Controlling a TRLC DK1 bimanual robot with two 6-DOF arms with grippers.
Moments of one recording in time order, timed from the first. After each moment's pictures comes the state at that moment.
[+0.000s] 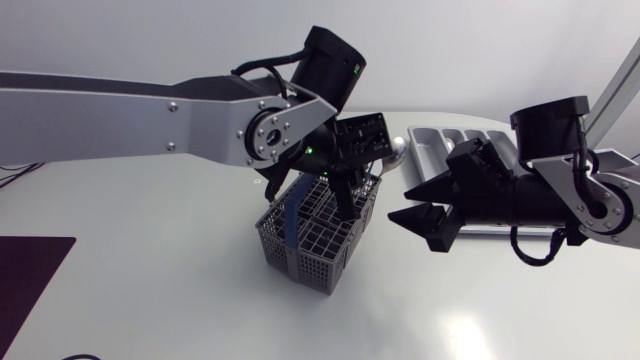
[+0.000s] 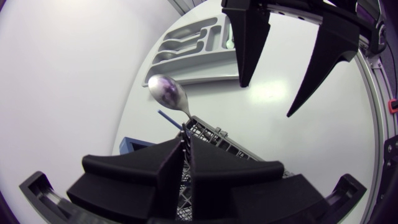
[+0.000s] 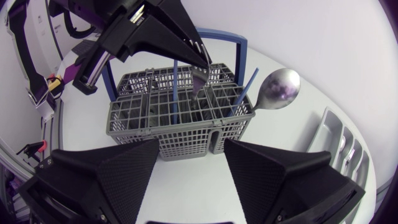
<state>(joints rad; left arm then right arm) -0.80 1.82 1.41 -0.30 -0.01 0.79 0.22 1.25 0.71 -0.21 -0.54 -0.42</state>
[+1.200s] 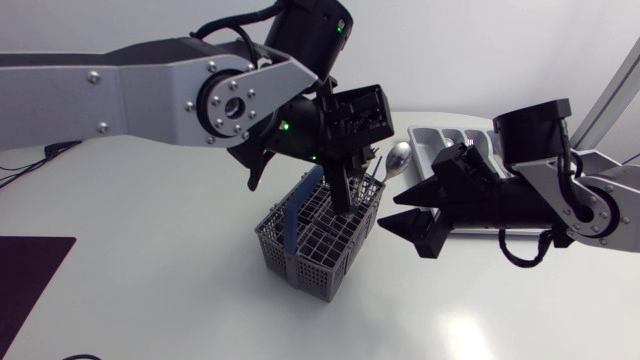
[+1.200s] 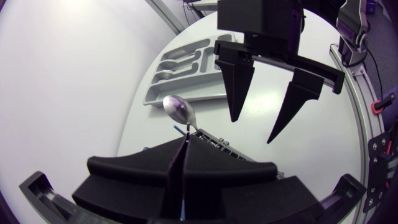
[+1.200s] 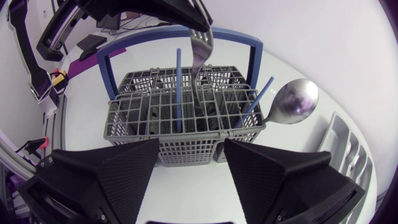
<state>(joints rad) -0.81 1.71 1.42 -0.37 0.08 0.82 0.29 1.27 0.71 -0.20 -0.52 -0.41</state>
